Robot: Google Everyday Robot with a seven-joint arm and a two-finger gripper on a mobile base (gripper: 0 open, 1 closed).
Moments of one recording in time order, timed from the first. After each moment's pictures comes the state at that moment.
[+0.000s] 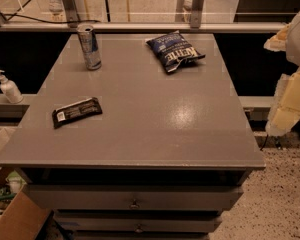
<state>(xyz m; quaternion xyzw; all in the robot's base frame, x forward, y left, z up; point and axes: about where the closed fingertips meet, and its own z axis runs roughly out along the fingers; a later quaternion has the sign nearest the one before) 0.438 -0.217 0.976 -0.60 0.78 -0.03 0.16</state>
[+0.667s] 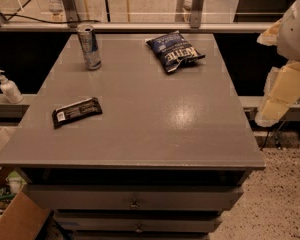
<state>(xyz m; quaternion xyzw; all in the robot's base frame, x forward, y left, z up) 0.456 -0.209 0.978 -0.60 0.78 -0.03 0.18</state>
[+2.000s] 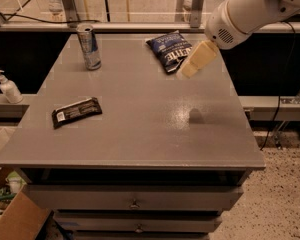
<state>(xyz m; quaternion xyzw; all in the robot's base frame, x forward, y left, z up) 0.628 -0.120 0.940 -0.52 0.78 0.06 0.35</state>
